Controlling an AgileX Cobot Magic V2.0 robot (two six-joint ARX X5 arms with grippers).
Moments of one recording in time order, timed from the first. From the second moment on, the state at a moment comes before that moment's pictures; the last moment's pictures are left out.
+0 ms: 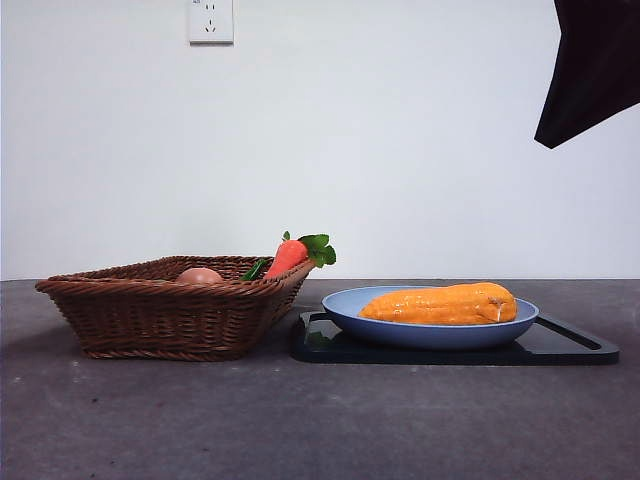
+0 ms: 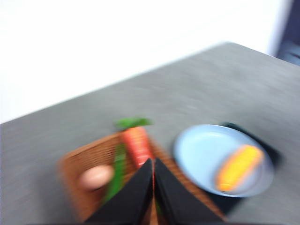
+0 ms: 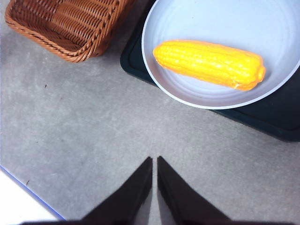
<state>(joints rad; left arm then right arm) -0.12 0.88 0.98 -0.35 0.47 0.16 0.41 1.05 0.93 -0.78 -0.31 0.15</state>
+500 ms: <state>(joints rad) 0.00 0.36 0.35 -0.07 0.23 0.03 0.41 1.05 0.93 -0.78 -0.31 0.15</state>
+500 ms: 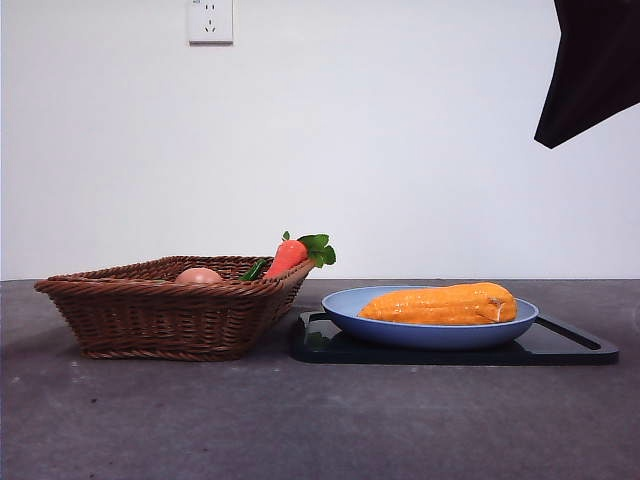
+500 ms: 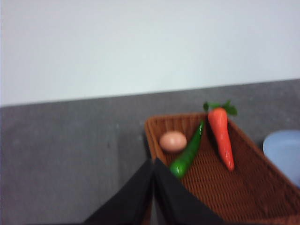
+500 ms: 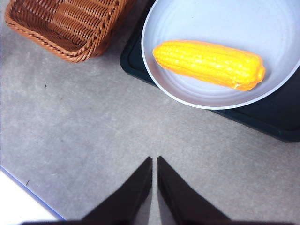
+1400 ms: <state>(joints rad) 0.00 0.01 0.03 -0.17 0.20 -0.04 0.41 1.05 0.93 -0.78 -0.31 0.15</state>
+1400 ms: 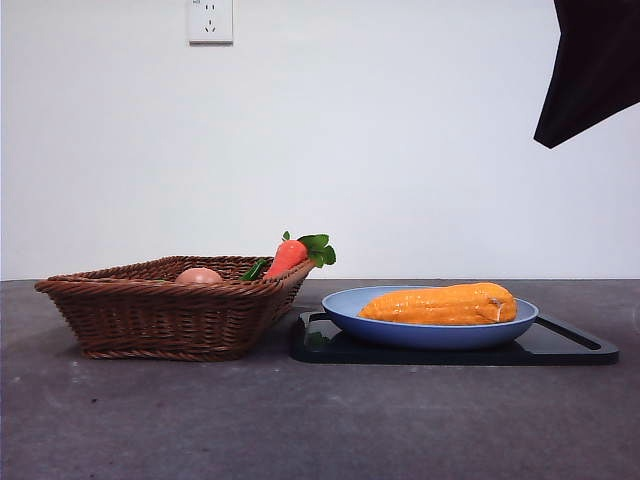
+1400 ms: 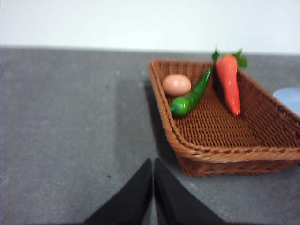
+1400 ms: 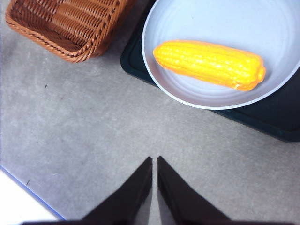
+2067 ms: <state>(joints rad) 0.00 0.01 0.03 -0.17 0.20 -0.04 0.41 1.05 0.93 -0.78 -0.31 0.15</state>
